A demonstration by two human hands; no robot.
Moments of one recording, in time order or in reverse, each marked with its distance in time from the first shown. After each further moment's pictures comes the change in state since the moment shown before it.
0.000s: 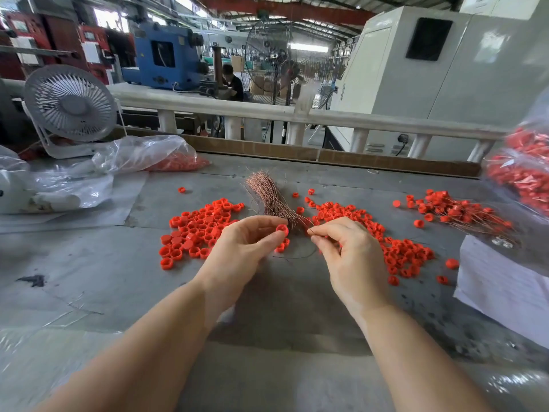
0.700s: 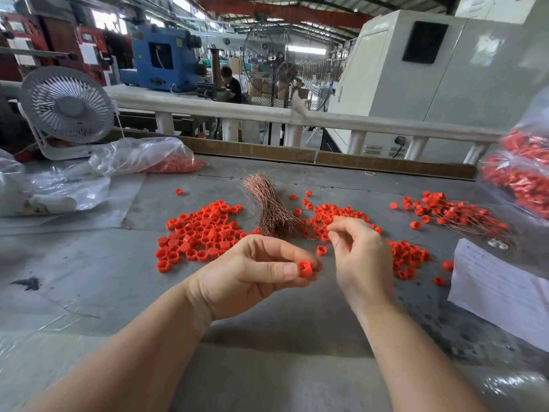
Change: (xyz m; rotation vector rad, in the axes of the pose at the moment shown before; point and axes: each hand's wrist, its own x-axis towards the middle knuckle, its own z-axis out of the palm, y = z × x) left_hand -0.009 0.009 -0.008 -0.445 -0.679 -0.162; right_hand 0.002 0.010 -0.001 0.001 0.113 0.205
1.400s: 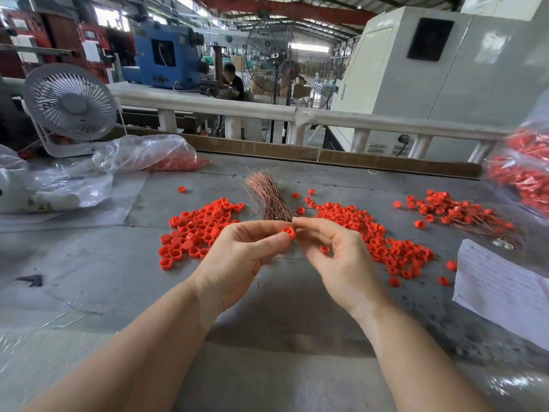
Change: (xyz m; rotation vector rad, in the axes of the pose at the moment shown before) left_hand 0.009 -0.004 -0.002 0.082 0.534 0.128; right_hand -0.008 -0.024 0.001 0.461 -0.413 0.050
